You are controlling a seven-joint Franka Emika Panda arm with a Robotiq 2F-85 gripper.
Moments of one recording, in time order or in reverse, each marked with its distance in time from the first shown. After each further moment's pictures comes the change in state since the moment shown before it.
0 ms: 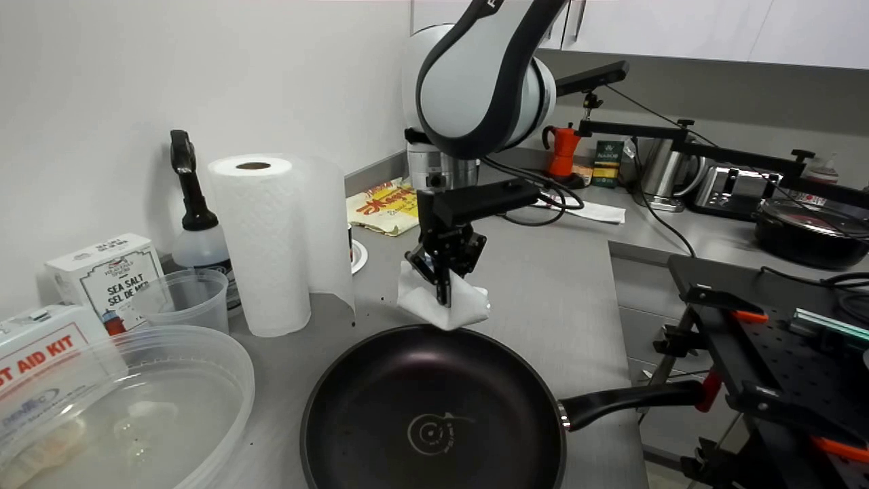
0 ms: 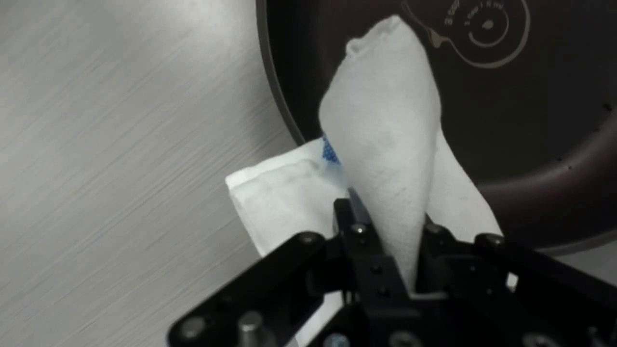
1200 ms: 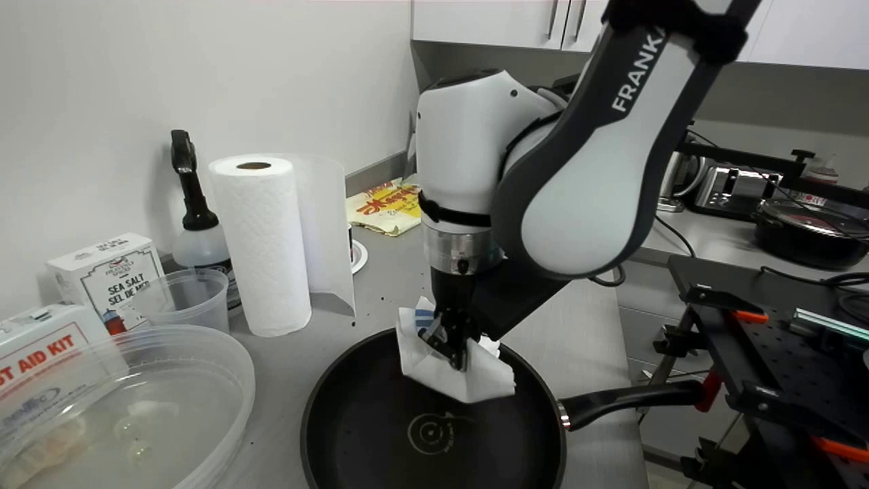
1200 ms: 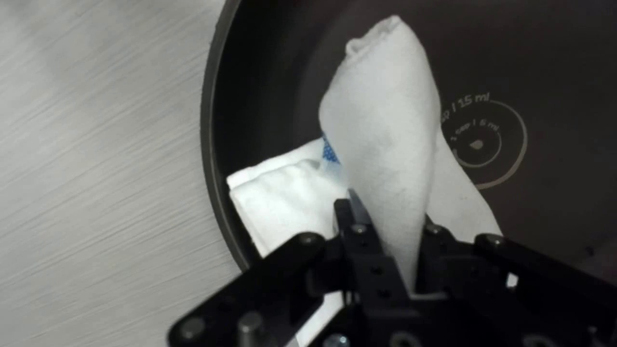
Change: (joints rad) arm 0.297 0.022 -0.087 -0.194 -0.138 0.296 0.194
